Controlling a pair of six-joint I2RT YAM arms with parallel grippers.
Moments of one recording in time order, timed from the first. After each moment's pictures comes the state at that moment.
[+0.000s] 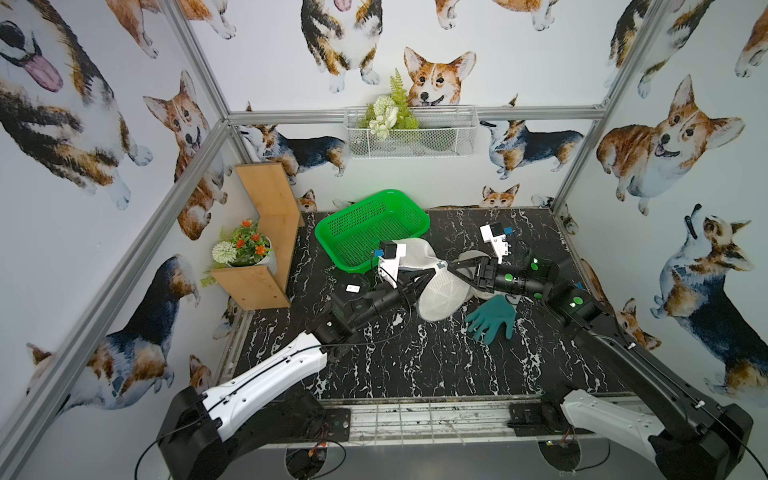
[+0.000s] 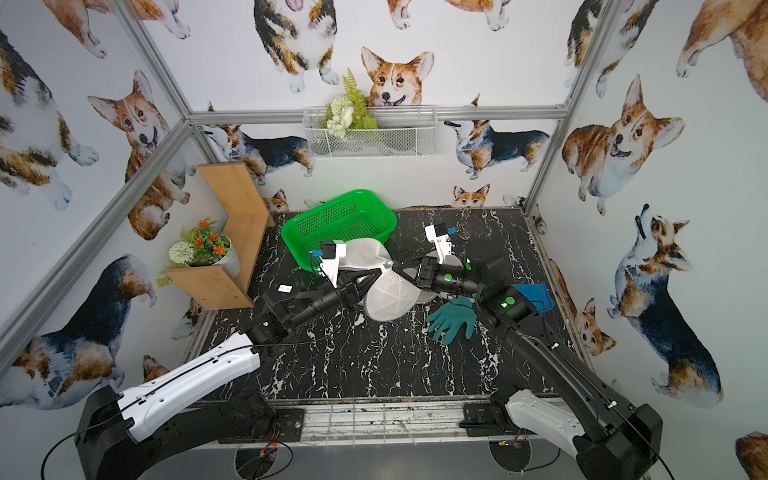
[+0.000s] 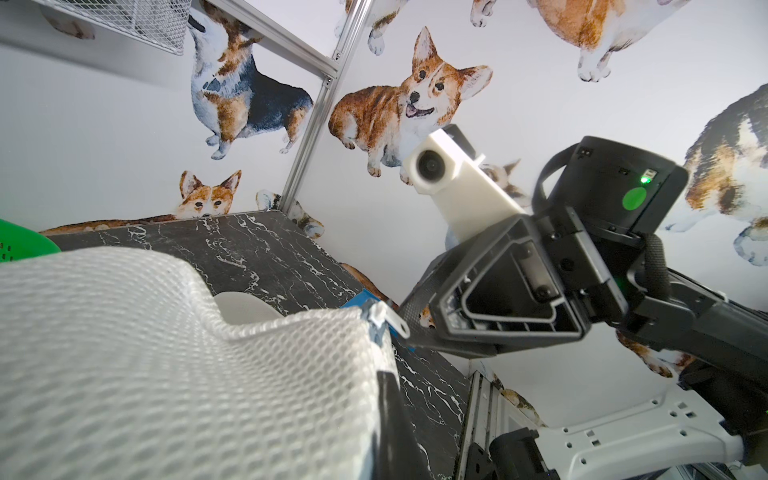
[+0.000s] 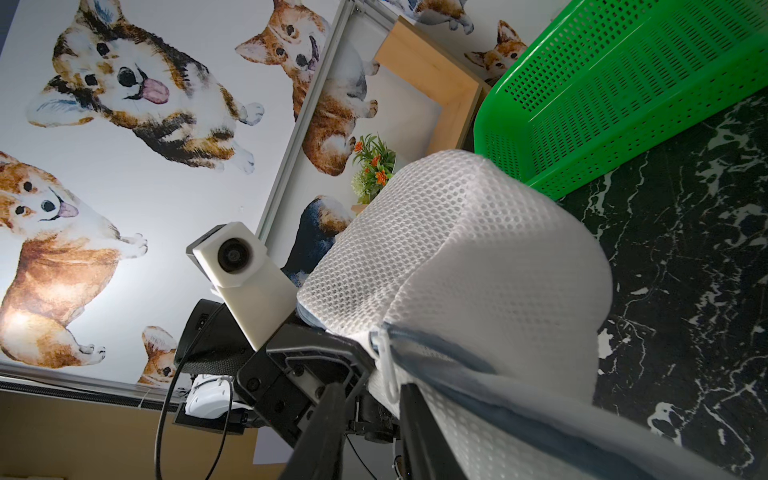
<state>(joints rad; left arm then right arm) -0.76 1.06 0.75 0.35 0.27 -0.50 0.48 1.00 0.95 -0.10 -0.67 0.96</state>
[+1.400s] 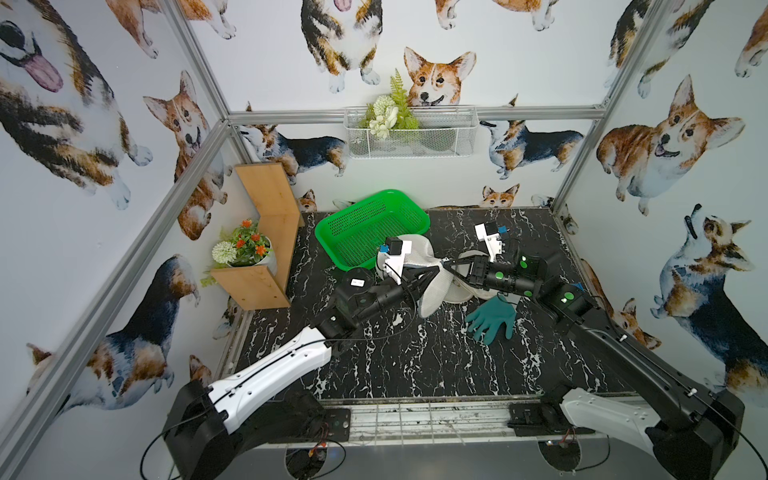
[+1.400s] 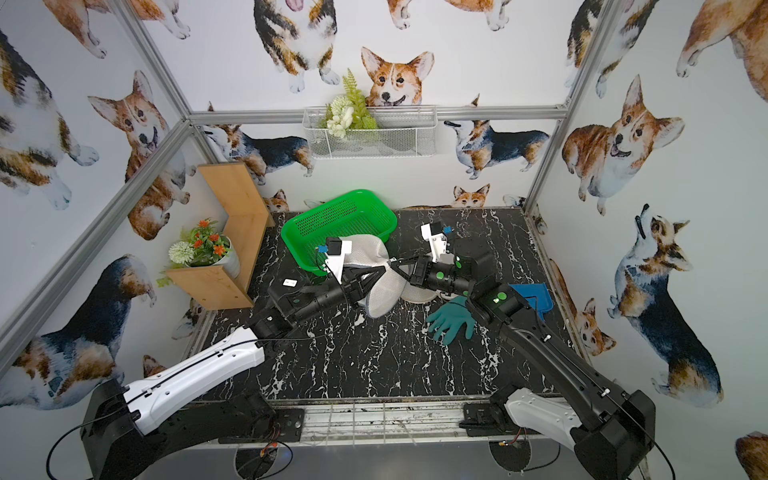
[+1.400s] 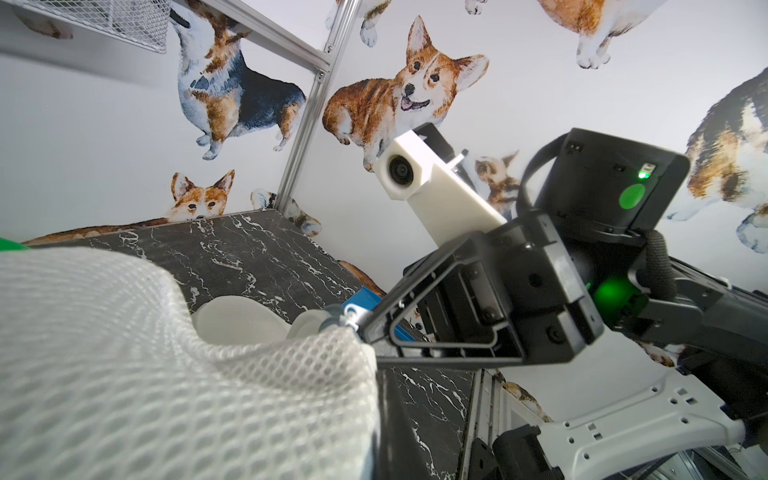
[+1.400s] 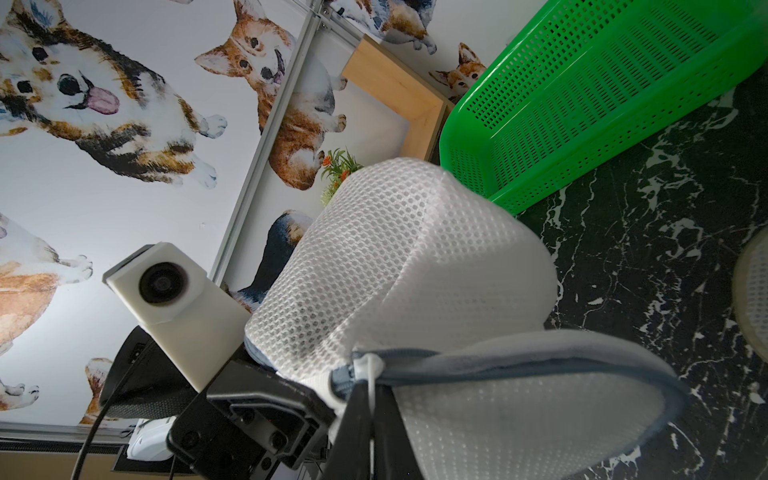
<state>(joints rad) -0.76 1.10 0.80 0.33 0.30 -0.47 0.52 1.05 0.98 -0.15 -0.53 0.91</state>
